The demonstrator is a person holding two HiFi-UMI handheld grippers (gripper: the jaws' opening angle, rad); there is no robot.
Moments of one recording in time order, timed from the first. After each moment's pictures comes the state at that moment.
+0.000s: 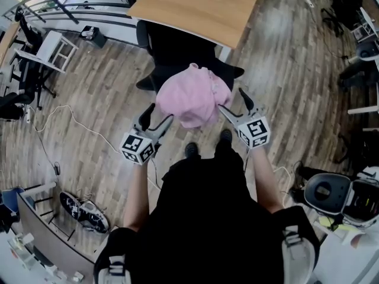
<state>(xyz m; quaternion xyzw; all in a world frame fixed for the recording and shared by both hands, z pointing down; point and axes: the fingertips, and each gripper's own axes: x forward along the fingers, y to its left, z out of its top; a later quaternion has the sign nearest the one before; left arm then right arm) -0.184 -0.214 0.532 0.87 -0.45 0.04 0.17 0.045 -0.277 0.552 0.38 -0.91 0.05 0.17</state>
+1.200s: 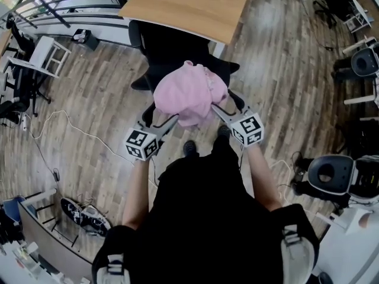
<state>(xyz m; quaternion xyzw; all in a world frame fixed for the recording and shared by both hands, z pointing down) -0.162 -0.219 0.555 0.89 -0.41 0.06 0.20 0.023 -0.259 0.570 0.37 -0.91 0.08 0.18</state>
